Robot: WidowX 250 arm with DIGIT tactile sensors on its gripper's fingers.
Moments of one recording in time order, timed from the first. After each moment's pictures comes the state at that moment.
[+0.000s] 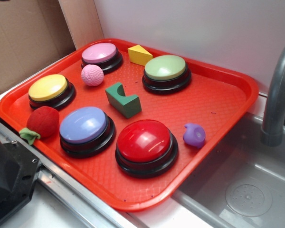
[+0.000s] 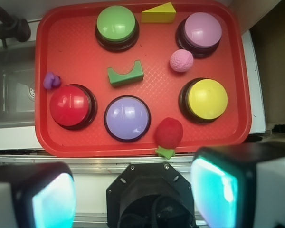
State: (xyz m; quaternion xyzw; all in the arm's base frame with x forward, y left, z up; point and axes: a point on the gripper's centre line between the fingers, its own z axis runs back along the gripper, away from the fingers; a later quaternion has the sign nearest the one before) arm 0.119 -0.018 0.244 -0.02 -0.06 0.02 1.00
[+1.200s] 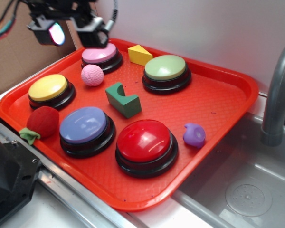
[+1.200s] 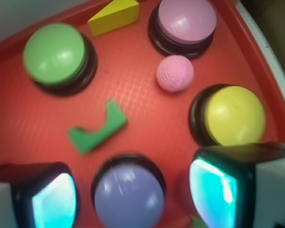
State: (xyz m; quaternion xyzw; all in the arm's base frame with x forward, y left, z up) arm 0.213 0.002 0.130 0.01 -0.08 0.23 0.97
